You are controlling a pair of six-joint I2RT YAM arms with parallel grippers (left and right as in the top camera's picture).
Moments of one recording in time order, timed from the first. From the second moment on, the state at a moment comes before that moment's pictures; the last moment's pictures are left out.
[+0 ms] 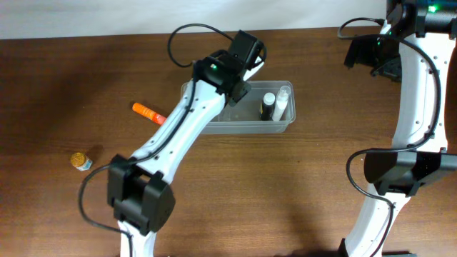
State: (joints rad) left arm -0.58 2.07 2.00 -0.99 -0.35 0.34; right arm -0.13 2.17 2.56 -1.69 0.06 0.27
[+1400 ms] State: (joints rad) left arm -0.58 2.22 2.00 -1.02 -0.23 0.92; right arm -0.13 2.17 2.56 -1.69 0.06 0.27
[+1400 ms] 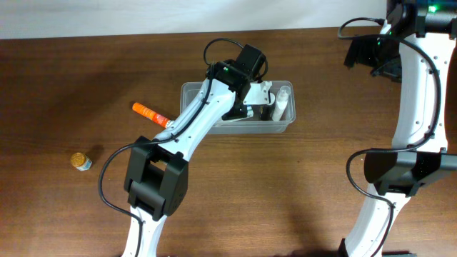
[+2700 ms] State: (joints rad) left arm 0.02 2.12 2.05 -1.18 0.10 -0.44; right arm -0.13 2.17 2.56 -1.69 0.06 0.27
